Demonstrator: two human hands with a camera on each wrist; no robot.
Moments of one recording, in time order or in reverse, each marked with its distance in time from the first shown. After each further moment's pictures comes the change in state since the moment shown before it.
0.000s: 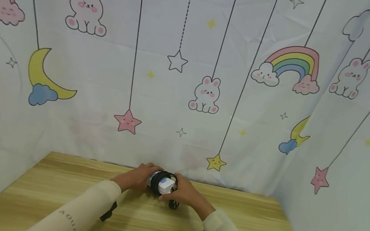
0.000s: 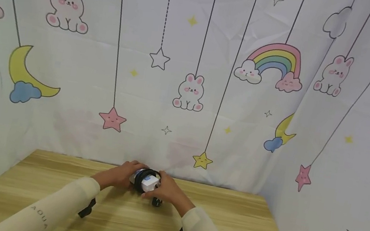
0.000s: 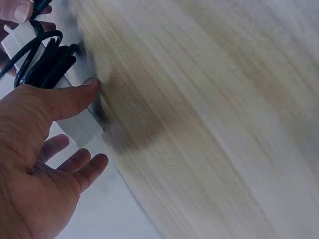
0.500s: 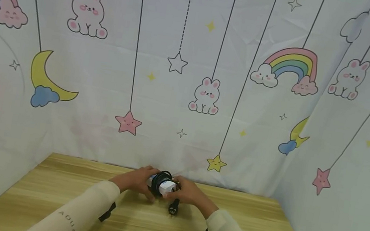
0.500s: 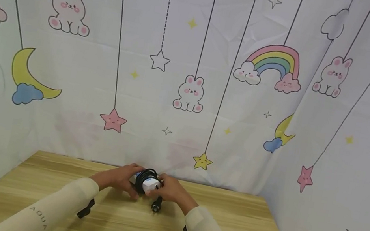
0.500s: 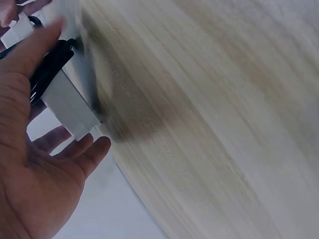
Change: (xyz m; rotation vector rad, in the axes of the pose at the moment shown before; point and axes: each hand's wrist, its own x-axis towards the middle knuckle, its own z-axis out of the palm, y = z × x) left_hand -0.037 0.063 -0.055 -0.115 -0.115 -0.097; right_hand -0.001 0.004 -0.012 -0.030 -0.039 0.003
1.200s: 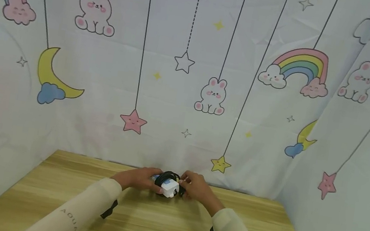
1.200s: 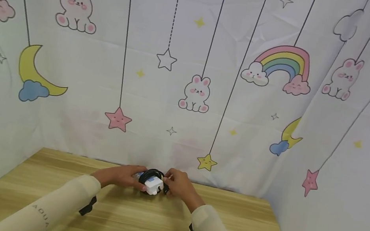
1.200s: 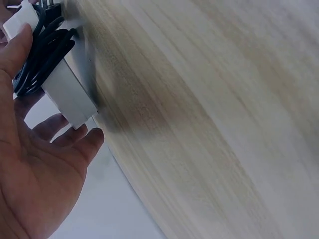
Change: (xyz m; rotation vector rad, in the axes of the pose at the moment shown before) left_hand -0.025 0.035 -0.027 -0.137 -0.061 -0.127; right_hand 0.012 0.012 -0.012 -0.022 0.106 -0.064
